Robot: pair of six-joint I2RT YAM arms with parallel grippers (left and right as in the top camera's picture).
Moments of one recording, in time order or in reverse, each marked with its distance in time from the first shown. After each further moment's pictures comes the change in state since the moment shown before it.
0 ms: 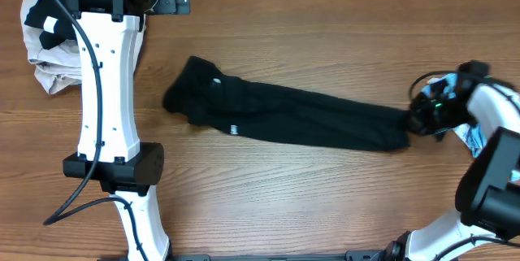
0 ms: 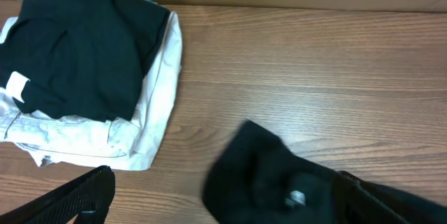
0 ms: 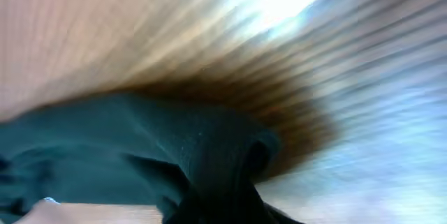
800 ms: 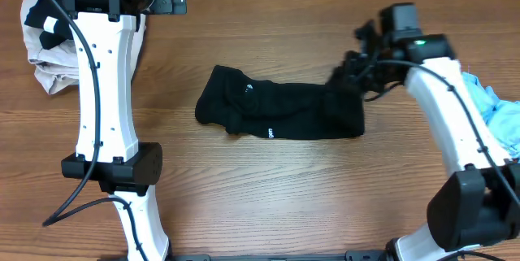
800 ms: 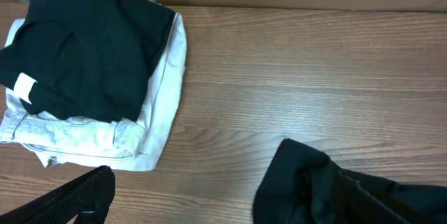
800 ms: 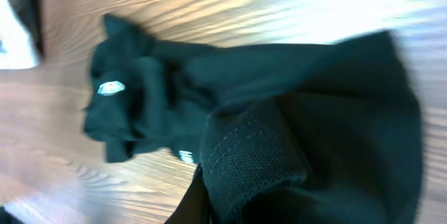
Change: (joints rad) left arm 0.006 0.000 0.000 0.000 0.000 0.021; right arm 0.591 -0.102 0.237 0.044 0.016 0.112
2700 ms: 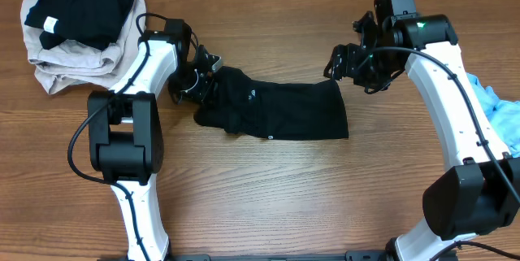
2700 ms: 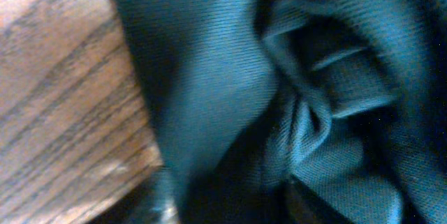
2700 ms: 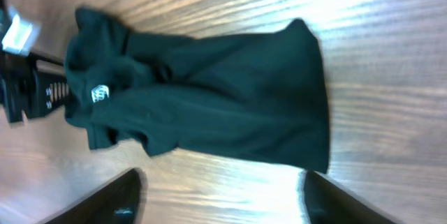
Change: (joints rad) left arm 0.021 0.090 -1.080 0.505 0.479 0.476; right arm -0.041 0.061 0.185 -0.240 0.080 -0.042
